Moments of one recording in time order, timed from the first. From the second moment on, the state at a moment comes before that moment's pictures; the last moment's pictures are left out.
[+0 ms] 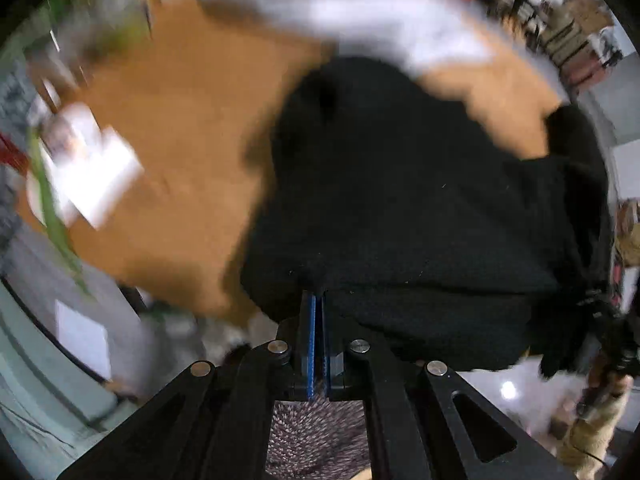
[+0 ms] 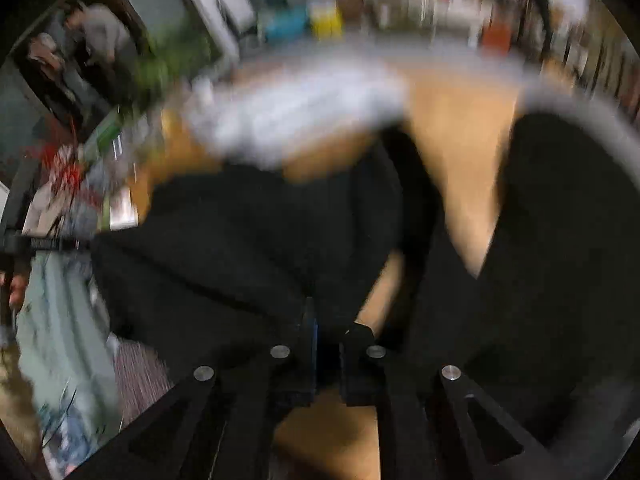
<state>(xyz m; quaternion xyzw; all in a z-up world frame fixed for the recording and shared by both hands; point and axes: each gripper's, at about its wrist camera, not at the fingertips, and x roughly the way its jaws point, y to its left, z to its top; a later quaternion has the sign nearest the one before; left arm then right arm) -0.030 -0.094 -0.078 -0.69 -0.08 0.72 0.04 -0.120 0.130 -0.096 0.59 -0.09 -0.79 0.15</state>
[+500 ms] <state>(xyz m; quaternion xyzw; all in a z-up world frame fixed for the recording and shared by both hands) 0.043 -0.162 -0.019 -0.59 -0.15 0.79 0.09 0.016 0.105 -0.098 0.61 -0.15 -0.73 0.29</state>
